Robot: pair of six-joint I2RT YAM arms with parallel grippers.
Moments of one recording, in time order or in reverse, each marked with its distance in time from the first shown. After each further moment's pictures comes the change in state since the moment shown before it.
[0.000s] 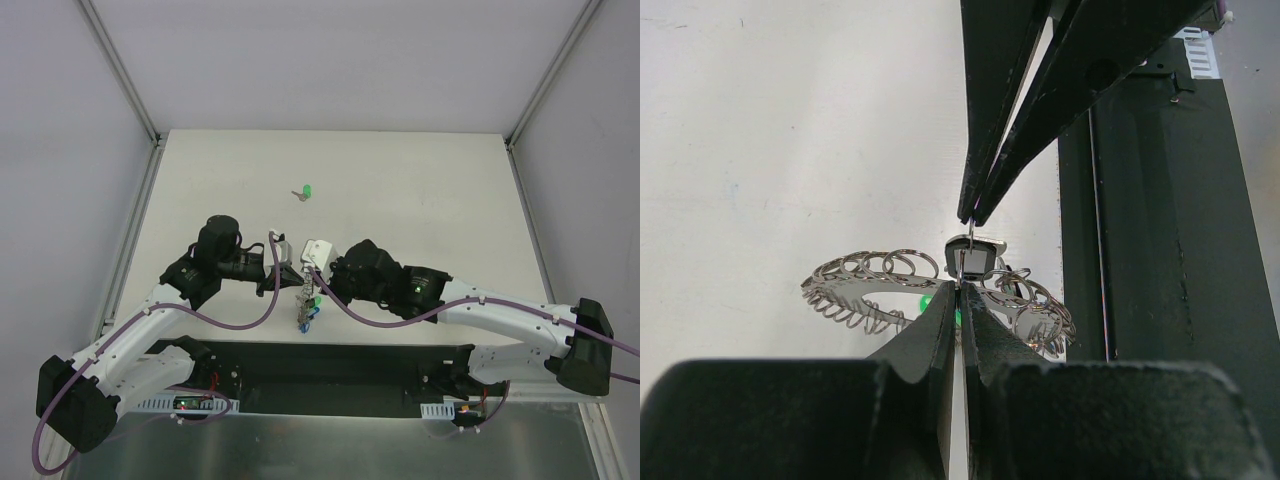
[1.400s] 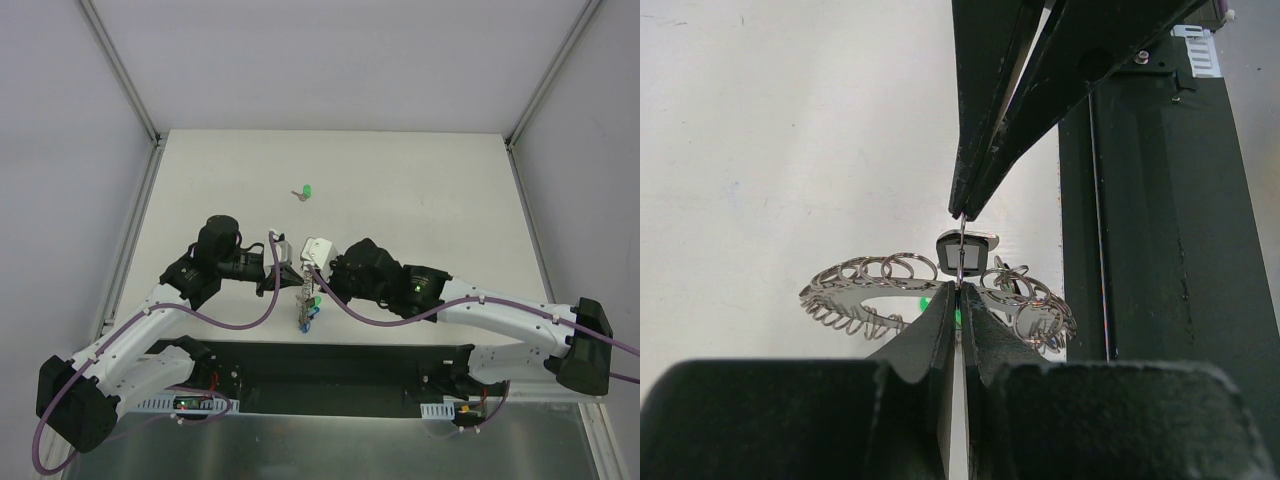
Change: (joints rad) left arm 0.000 0.000 0.000 -0.001 -0.001 0.000; right arm 0.000 0.004 0.011 -0.001 0.016 0.001
